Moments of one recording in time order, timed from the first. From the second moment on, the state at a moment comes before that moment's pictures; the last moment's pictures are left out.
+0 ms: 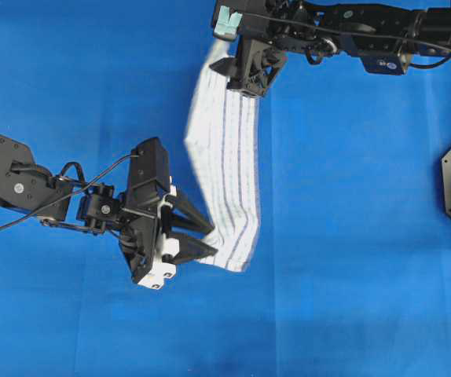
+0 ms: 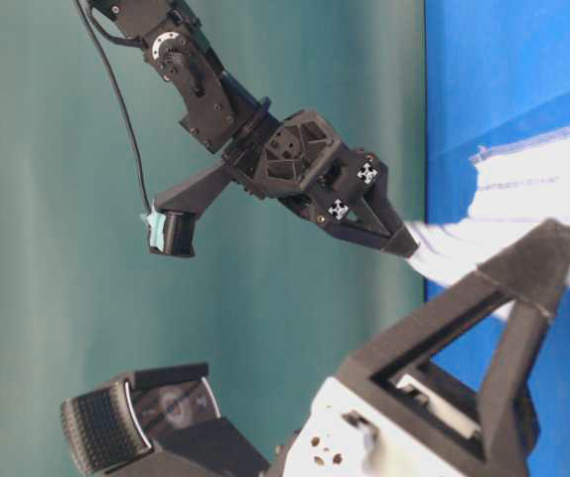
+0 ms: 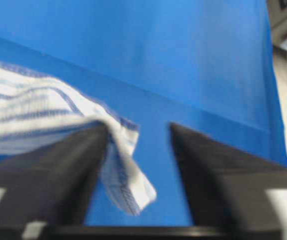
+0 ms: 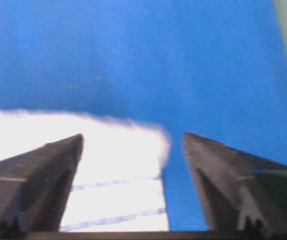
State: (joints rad) left arm -0.21 0.10 0.71 -0.08 -0.37 -0.49; right arm -0.42 0.16 0.42 0.09 0.14 -0.15
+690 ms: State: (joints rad) left arm -0.20 -0.23 0.87 -0.08 -0.08 -0.47; right arm -0.40 -0.02 0.55 0.08 0.17 -0.13
